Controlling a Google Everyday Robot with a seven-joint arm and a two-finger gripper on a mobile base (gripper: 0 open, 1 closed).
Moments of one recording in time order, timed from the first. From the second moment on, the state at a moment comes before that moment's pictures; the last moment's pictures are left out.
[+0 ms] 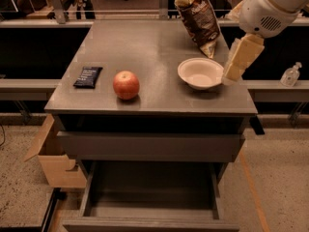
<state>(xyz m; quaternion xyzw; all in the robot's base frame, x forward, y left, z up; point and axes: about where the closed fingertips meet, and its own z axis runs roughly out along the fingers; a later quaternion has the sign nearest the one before) 0.564 -0.176 0.990 -0.61 0.75 -0.03 0.25</state>
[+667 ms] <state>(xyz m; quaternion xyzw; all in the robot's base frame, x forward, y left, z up) 0.563 -0.146 0.956 -0.64 0.73 0.00 0.24</state>
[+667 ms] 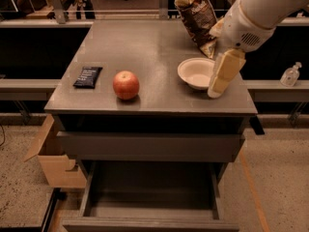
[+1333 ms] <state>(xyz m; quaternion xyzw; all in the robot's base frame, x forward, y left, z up) 0.563 -0.092 0.919 -0.67 0.70 0.06 0.25</state>
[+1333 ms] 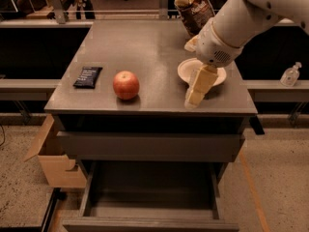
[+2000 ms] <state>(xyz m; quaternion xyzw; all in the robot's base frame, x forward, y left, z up) 0.584 -0.044 0.888 -0.66 0.68 0.10 0.29</state>
